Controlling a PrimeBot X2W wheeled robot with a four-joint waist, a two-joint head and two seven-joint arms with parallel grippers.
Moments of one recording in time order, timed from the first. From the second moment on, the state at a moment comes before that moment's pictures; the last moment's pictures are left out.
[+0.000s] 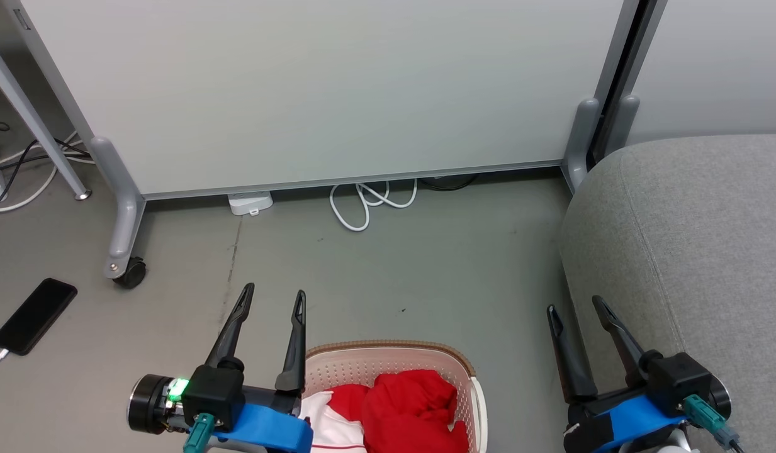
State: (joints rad) left arm -0.04 0.05 -0.21 0.17 -0.06 -0.05 -0.26; right arm -0.06 -0.05 0.09 0.24 0.12 0.13 -0.26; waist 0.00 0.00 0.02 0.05
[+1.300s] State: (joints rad) left arm -0.17 0.08 -0.26 0.28 -0.03 -0.11 -0.26; right arm -0.10 -0.05 0.08 0.25 0.10 0.13 -0.26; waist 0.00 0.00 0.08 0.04
